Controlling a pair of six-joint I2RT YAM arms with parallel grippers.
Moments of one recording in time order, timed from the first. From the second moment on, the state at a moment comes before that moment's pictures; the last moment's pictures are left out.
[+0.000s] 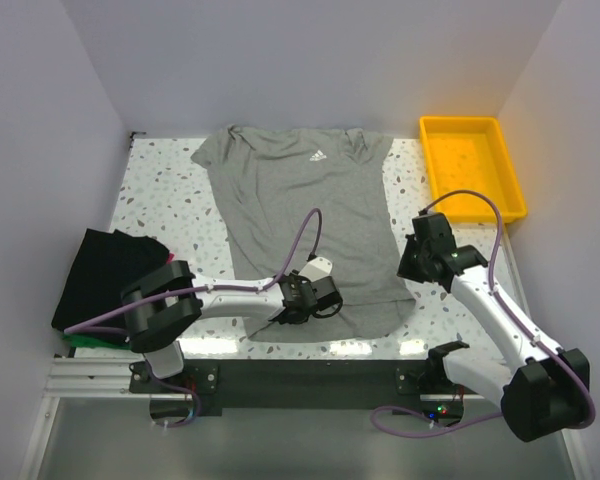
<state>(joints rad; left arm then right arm) -1.19 1.73 0.98 -0.52 -0.56 -0.64 0.28 1.06 0.76 -0.70 0.09 0.56</state>
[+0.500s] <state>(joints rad) -1.19 1.69 0.93 -0.52 -0.57 -0.66 0.28 1.05 0.76 -0.70 0.09 0.56</state>
